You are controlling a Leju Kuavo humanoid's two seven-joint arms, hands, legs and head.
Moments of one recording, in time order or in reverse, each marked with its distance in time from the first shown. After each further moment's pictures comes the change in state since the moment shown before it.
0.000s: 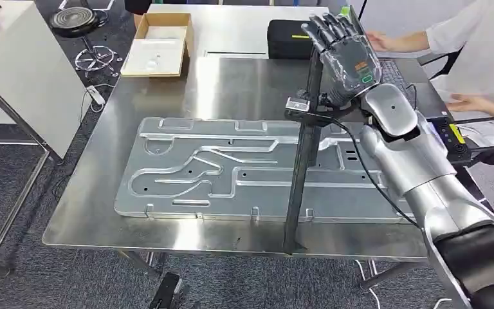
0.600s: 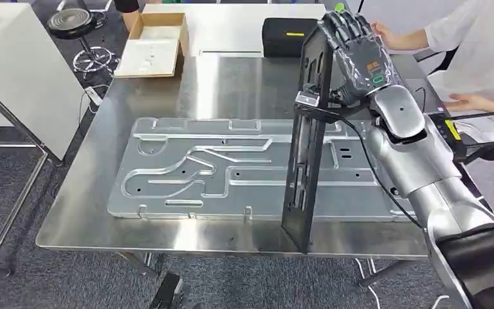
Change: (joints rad) left arm 0.004 0.002 0.000 0.000 0.000 0.008 -0.002; right arm 0.019 0.005 -0.060 0.025 0.079 -0.023 0.040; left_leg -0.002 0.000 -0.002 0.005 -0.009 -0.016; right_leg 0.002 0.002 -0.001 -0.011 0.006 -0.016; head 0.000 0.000
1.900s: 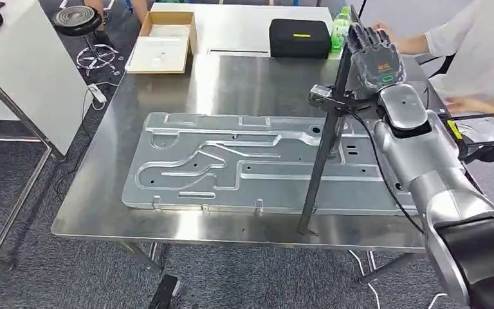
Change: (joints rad) left arm 0.010 0.001 0.003 0.000 0.009 0.003 -0.009; right arm -0.064 0.031 -0.099 0.238 0.164 0.117 0.129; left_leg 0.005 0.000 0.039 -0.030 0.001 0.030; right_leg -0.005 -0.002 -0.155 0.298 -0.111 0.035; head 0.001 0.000
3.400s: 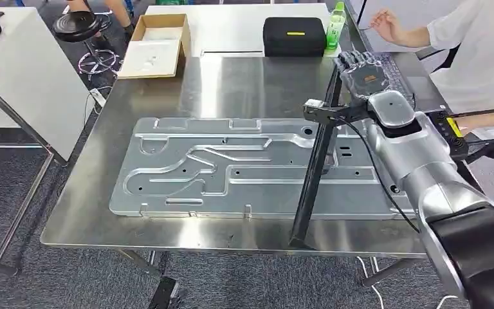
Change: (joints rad) left arm 0.007 0.010 0.008 0.000 0.002 0.001 -0.007; right arm -0.041 0.049 0.091 0.136 -0.023 0.109 -0.030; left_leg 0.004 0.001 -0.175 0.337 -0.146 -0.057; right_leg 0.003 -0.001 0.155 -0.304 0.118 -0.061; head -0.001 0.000
